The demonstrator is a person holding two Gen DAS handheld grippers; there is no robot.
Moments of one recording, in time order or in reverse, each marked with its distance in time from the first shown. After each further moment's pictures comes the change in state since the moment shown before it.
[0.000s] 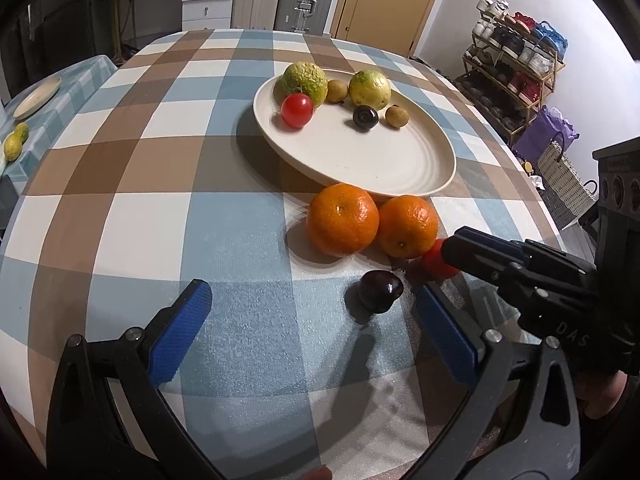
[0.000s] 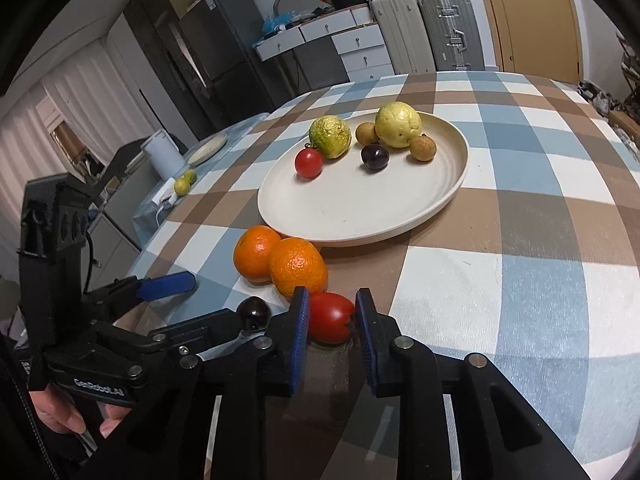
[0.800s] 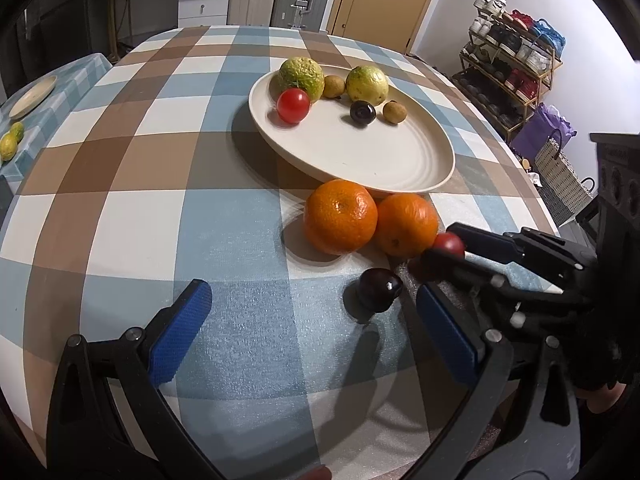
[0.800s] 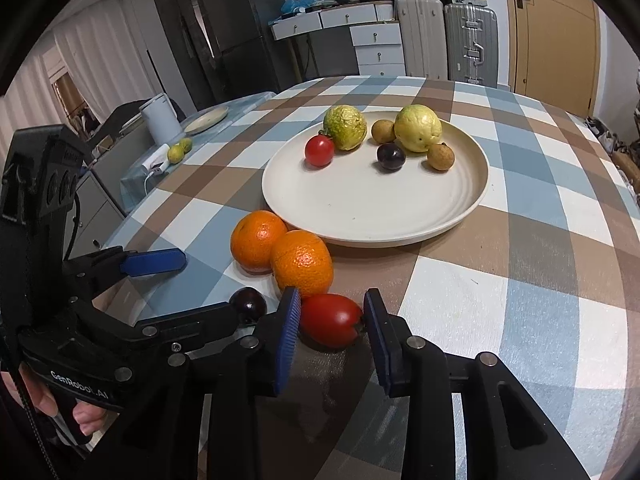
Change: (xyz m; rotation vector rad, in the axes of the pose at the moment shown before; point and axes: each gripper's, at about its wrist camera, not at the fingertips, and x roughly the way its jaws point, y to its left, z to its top) left arm 0.004 0.000 0.000 0.005 0.009 -0.012; right arm 0.011 0.015 0.004 -0.140 0.043 -0.074
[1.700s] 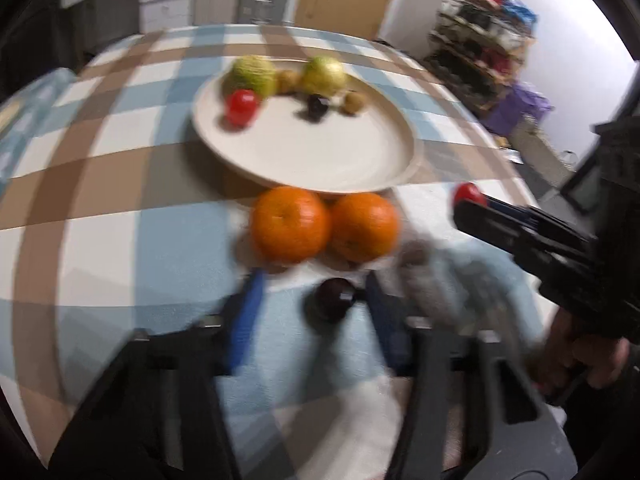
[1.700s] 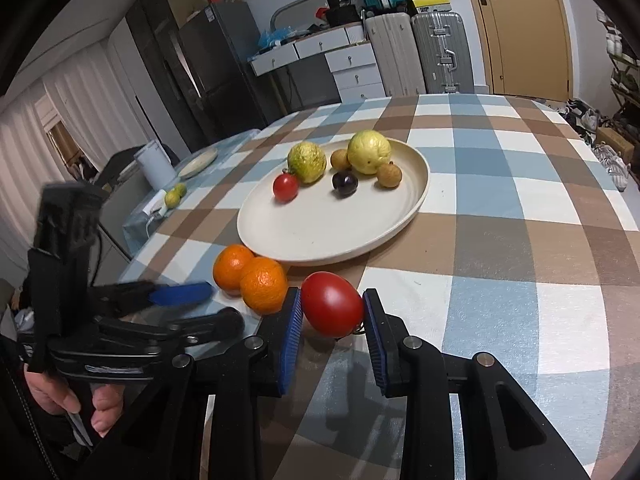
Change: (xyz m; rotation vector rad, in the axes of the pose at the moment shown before) left arm 0.011 -0.023 0.012 0.098 0.057 -0.113; right arm -0.035 -0.037 -0.008 0.131 -0.123 0.030
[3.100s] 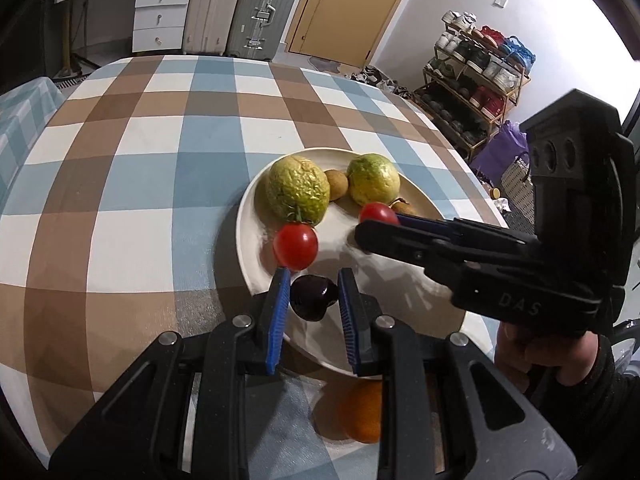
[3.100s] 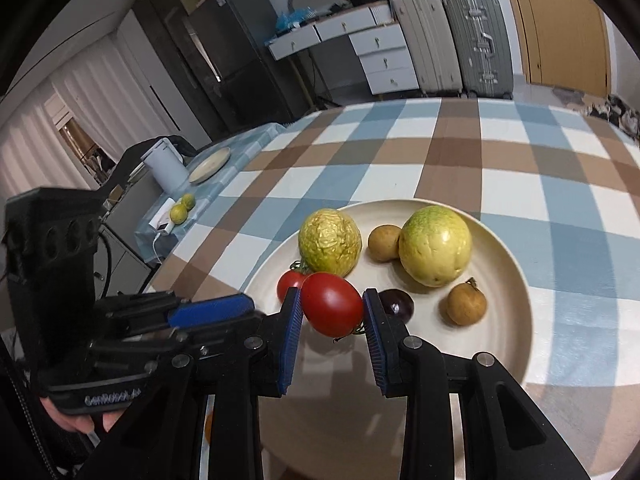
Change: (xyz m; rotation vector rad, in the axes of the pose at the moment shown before) left arm 0.027 0.075 0.108 -0.050 -0.090 -0.066; right arm 0.118 0.003 0.115 -0.005 0.106 0.103
